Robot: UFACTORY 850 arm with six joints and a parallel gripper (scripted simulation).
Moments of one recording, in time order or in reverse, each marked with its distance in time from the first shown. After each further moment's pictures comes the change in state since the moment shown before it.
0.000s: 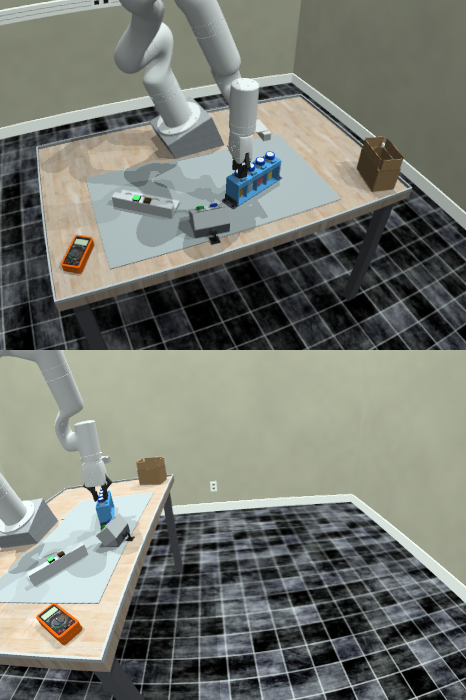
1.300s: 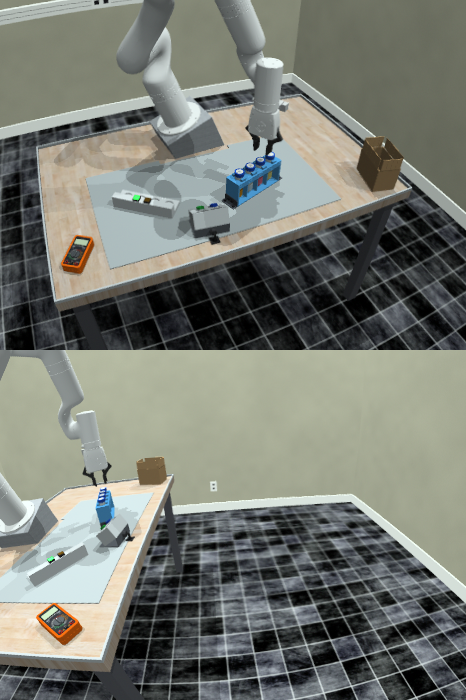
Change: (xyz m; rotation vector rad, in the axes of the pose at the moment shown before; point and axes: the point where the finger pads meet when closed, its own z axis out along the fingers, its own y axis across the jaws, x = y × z) arm 0.101 -0.043 -0.040 -0.009 0.000 -0.638
